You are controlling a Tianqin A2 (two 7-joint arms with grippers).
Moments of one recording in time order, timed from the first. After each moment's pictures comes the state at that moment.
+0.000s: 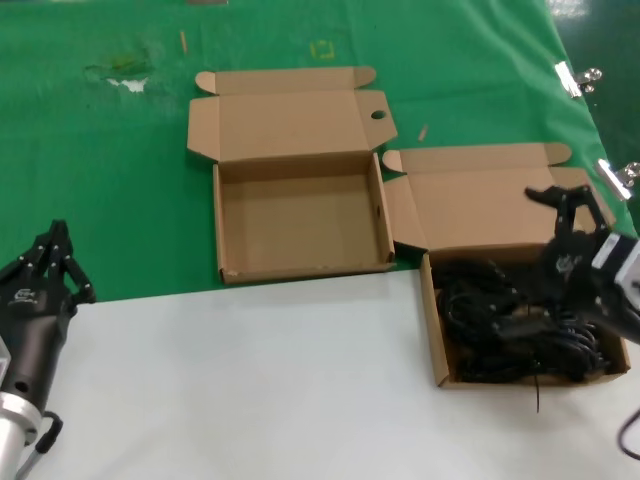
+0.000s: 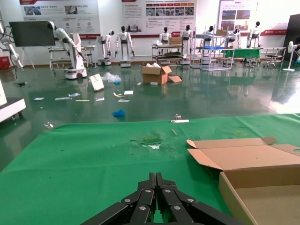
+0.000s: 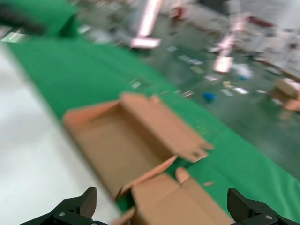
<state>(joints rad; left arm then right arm) 0.00 -0.30 1.60 -1.60 -1.80 0.00 0.00 0.22 1.06 -2.05 1.70 1.87 -0.21 0.11</state>
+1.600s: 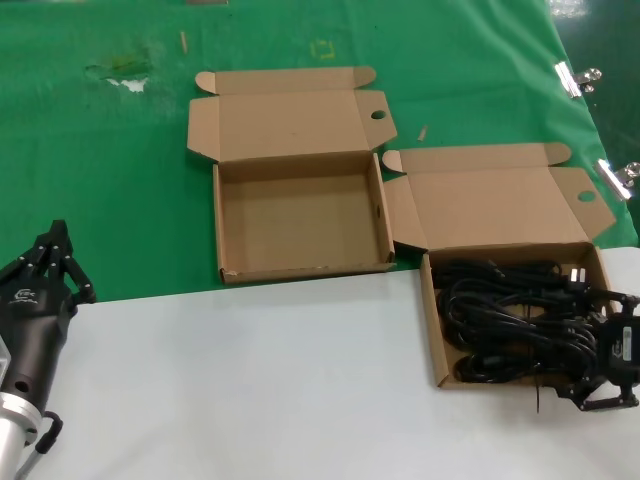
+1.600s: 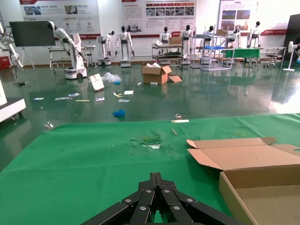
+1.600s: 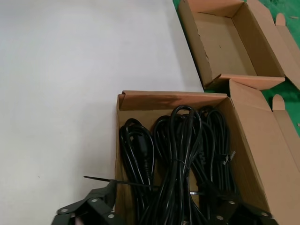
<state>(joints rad) 0.00 -0.30 1.60 -1.60 -1.80 0.00 0.00 0.30 1.04 -1.94 1.44 1.54 -0.81 -0.11</state>
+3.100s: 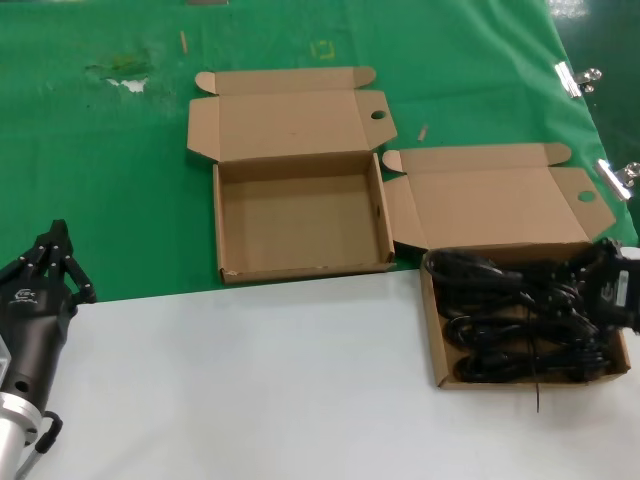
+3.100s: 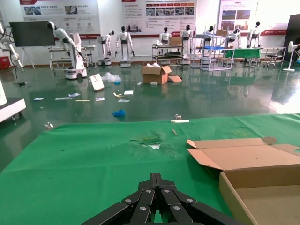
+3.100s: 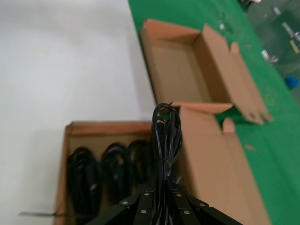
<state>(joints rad) 0.00 -0.30 1.60 -1.60 -1.80 0.00 0.00 0.33 1.02 -1.86 1.52 1.51 -0.80 -0.05</state>
